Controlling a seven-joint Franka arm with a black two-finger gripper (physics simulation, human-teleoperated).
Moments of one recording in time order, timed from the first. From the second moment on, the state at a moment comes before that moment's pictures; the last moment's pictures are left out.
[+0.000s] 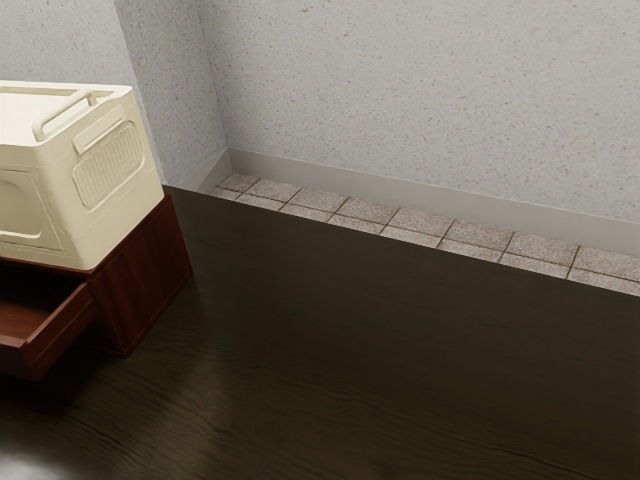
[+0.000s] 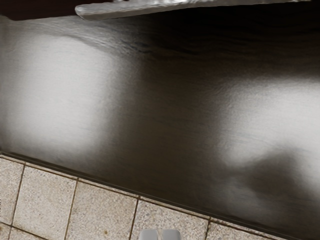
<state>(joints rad) 1.03 -0.99 0.04 -2.94 0.21 2.22 0.75</state>
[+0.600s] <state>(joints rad) 1.00 -0.91 0.00 -2.94 0.20 2.34 0.62</state>
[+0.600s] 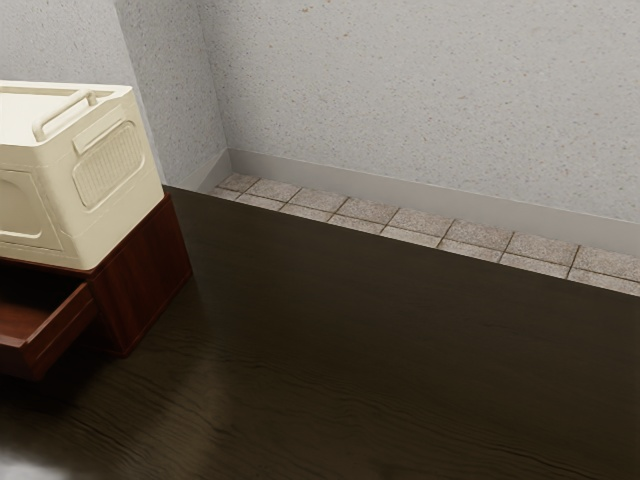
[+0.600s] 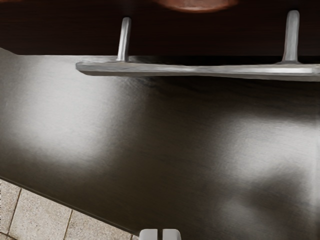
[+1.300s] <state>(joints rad) 1.04 -0.81 -0.12 -2.93 0.05 2.41 0.45</state>
